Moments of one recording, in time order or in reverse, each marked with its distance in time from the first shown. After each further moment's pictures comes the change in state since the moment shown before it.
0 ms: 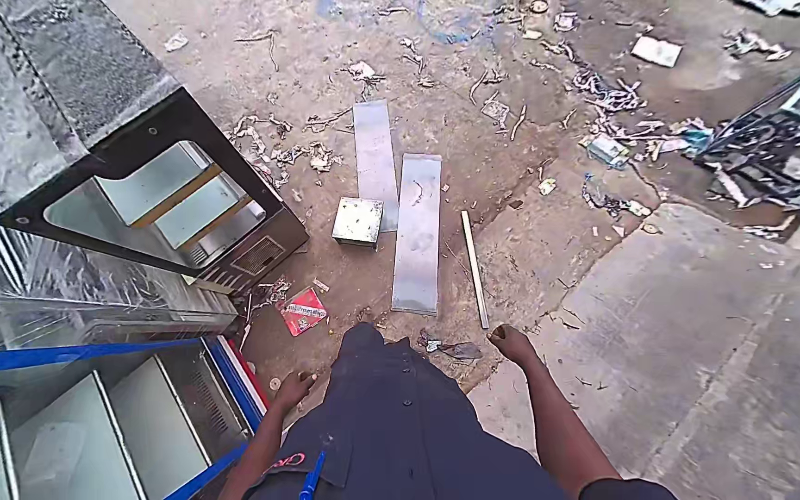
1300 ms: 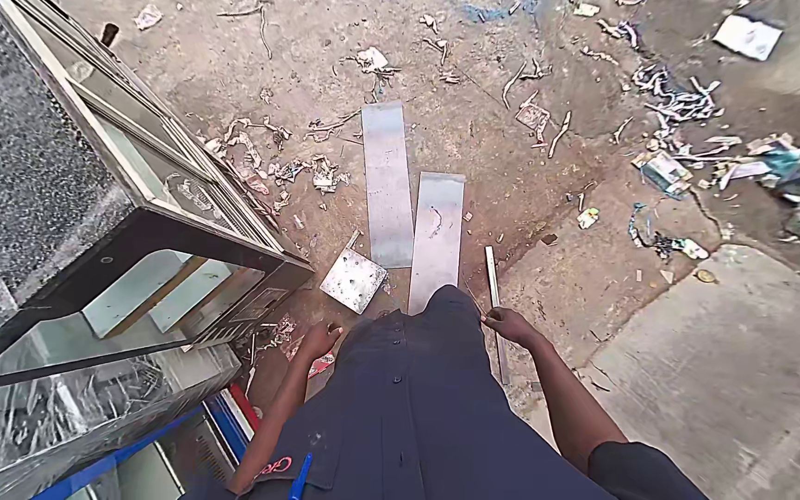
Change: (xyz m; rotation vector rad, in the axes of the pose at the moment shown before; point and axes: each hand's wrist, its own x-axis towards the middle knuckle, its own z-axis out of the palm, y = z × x) left_hand 0.276 0.390 -0.241 0.321 -0.008 0.219; right_hand 0.318 -0.290 -0.195 -0.018 -0.211 -0.136
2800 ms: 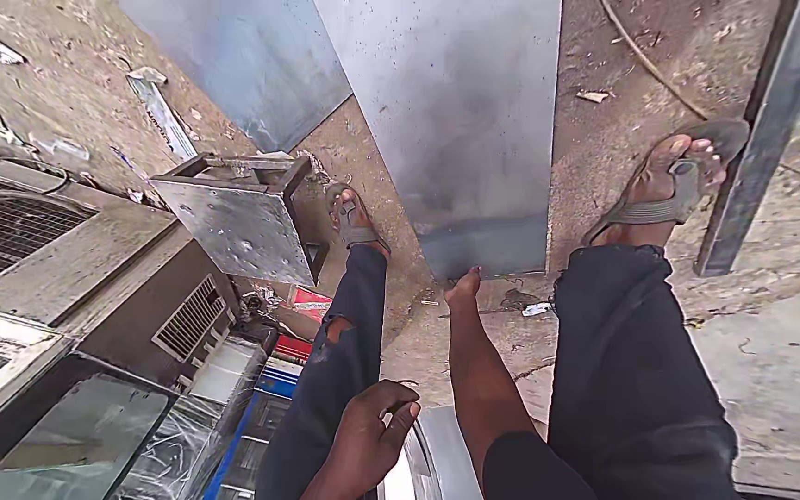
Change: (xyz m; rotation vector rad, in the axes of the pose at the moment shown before) left_hand 0.376 0.084 0.346 -0.200 -0.505 -0.131; right_hand 0.518 0.244 0.559 1.909 0.498 1.515
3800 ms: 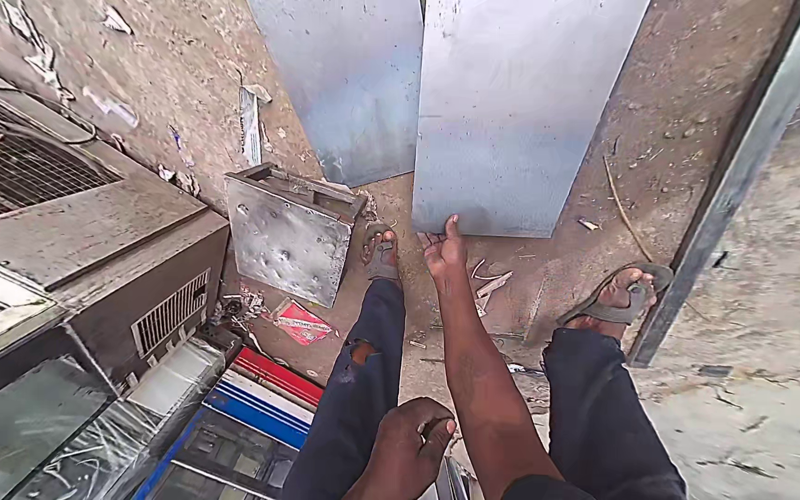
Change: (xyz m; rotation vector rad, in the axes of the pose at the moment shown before) left_hand 0.008 0.018 -0.030 -0.176 0.094 0.064; right_hand -0.192 -0.044 0.217 -0.005 -0.710 -0.152
